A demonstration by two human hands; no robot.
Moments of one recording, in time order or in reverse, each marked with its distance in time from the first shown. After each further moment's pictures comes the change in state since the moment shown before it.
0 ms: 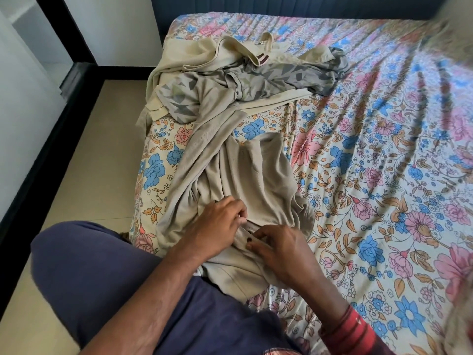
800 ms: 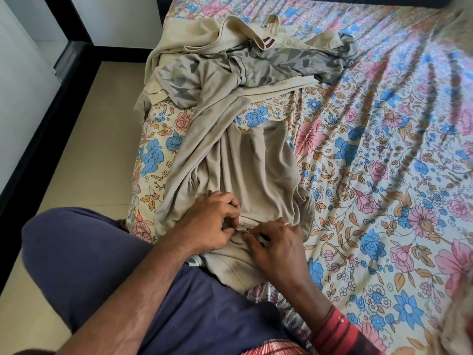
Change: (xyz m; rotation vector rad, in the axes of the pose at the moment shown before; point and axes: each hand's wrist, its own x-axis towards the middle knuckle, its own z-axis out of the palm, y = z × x) left_hand -0.014 -0.012 -0.008 0.038 -0.130 -0.036; right_hand -0.012 -0.010 0.026 0.010 0.188 0.069
